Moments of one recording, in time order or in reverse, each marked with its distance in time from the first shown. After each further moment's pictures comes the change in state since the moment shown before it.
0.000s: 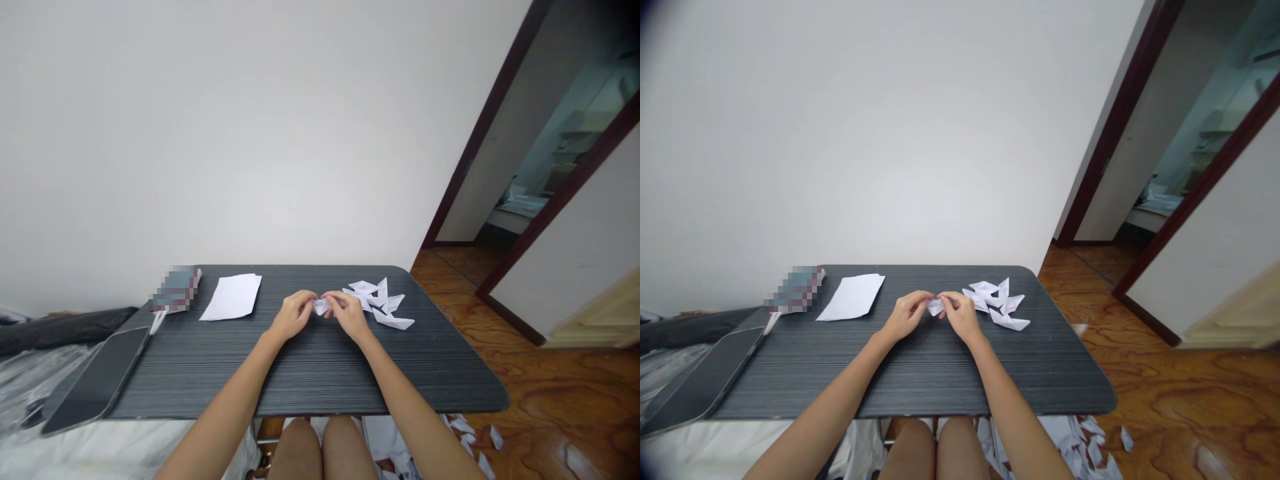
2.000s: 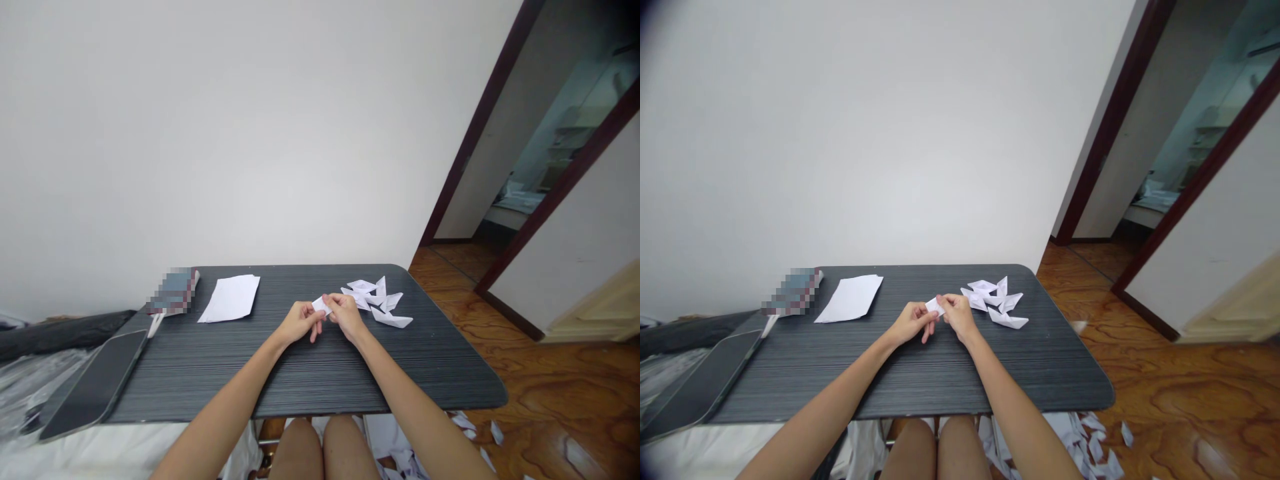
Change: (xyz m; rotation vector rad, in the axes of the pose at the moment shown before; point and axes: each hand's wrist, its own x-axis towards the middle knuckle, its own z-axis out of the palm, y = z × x) left_hand -0.003 0.001 0.019 -0.673 -0.344 -0.377; right_hand 0.001 0.003 0.008 0.340 -0.057 0.245
